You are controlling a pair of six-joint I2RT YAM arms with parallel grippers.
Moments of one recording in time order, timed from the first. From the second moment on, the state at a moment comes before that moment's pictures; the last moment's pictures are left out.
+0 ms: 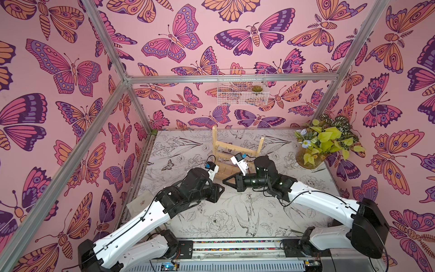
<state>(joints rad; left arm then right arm) -0.79 0.95 0.88 -0.61 0.10 -0.51 0.82 1.35 0.91 0.06 -0.56 0.63</state>
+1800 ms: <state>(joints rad) -0.87 0.98 0.86 -0.41 -0.08 -0.53 0.82 1.32 0.98 0.00 -0.51 0.79</state>
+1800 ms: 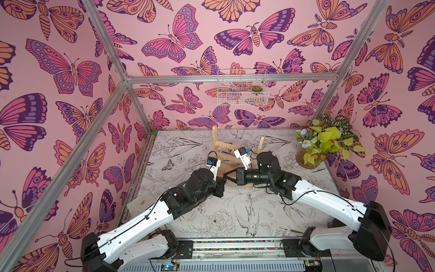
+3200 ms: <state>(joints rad) -0.89 0.99 0.84 -0.37 -0.13 -0.52 0.83 1.32 0.98 0.04 -0.53 0.86</state>
